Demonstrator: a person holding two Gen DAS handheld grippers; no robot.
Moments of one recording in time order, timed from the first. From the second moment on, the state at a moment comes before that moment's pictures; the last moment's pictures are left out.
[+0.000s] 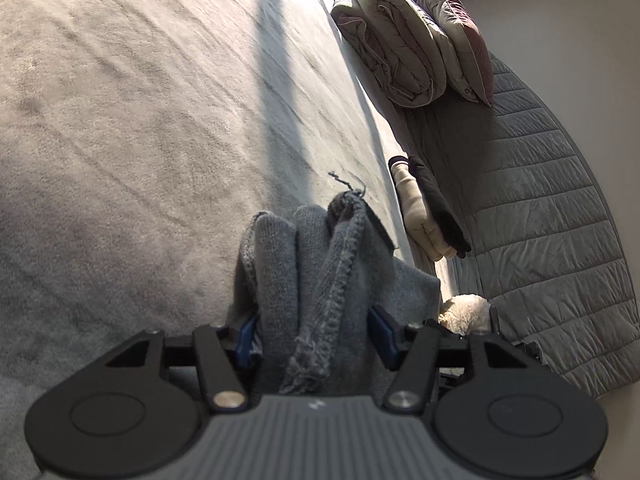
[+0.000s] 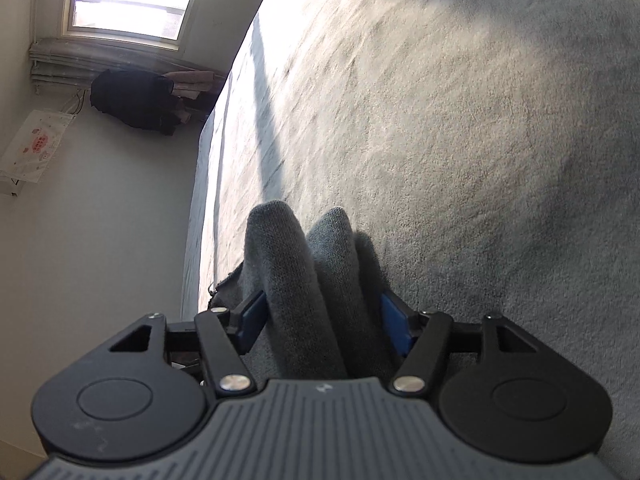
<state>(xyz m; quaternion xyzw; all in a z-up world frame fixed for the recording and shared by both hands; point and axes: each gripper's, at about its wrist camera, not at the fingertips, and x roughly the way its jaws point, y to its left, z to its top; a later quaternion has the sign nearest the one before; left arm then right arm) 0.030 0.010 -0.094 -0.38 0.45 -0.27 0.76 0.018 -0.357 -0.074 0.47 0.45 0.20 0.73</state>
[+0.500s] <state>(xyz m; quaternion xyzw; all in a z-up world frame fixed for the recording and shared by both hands) 0.055 -0.030 -0.026 -0.40 0.39 -0.29 0.78 0.037 -0.391 -0.008 0.52 0.39 0.19 0.73</state>
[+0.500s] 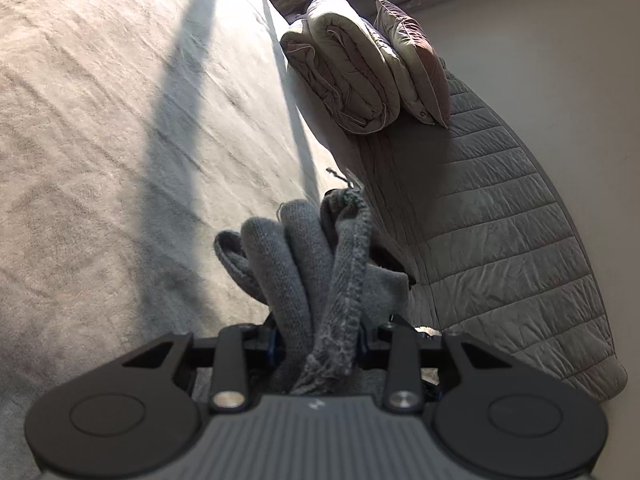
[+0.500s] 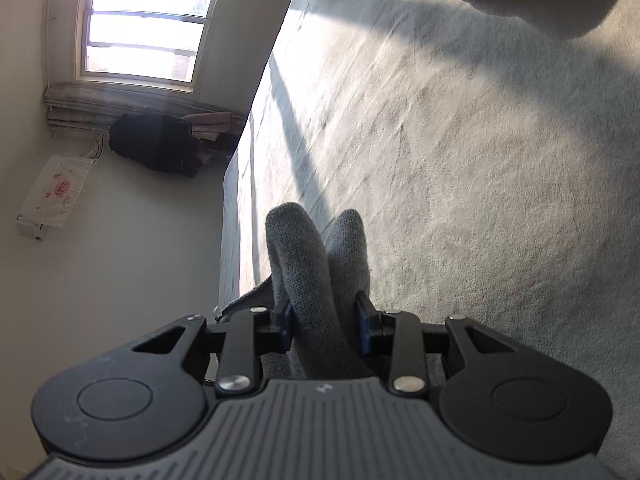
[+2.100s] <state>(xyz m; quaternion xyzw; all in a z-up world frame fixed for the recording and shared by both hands) 0.275 -0.321 0.011 -0.33 0.27 -0.26 0.86 0.200 -0.627 0.009 0.38 0.19 0.02 0.91</state>
